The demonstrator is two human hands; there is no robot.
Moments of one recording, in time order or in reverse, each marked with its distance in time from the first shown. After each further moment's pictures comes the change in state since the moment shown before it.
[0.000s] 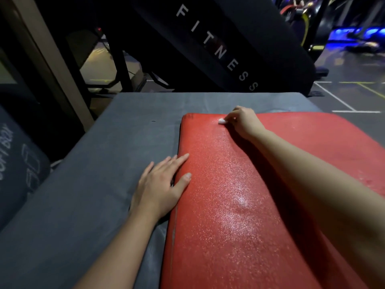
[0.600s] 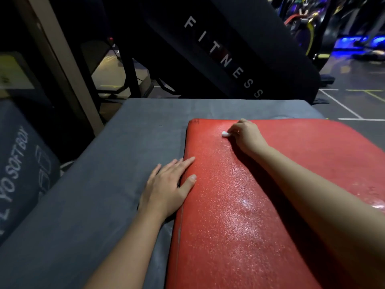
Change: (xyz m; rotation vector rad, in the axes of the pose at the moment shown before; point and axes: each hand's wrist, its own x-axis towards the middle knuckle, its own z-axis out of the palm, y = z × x) left_hand 0.000 0.002 0.000 0.014 -0.004 -0.006; right_hand -0.032 -0.020 0.006 0.011 0.062 0.010
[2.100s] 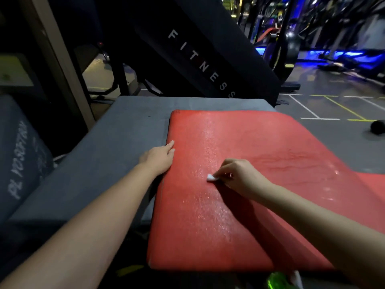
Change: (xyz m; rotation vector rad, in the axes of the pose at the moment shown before) left_hand -0.031 0.052 -0.038 0.153 -0.247 -0.188; right_hand -0.248 -0.085 -0.117 0.053 -0.296 -0.137
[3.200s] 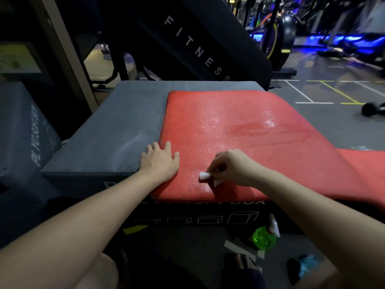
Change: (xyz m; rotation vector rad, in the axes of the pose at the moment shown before) left_hand -0.165 0.047 0.023 0.209 0.102 -0.079; right_hand -0.099 -0.061 -0.014 -0.029 -0.188 0.053
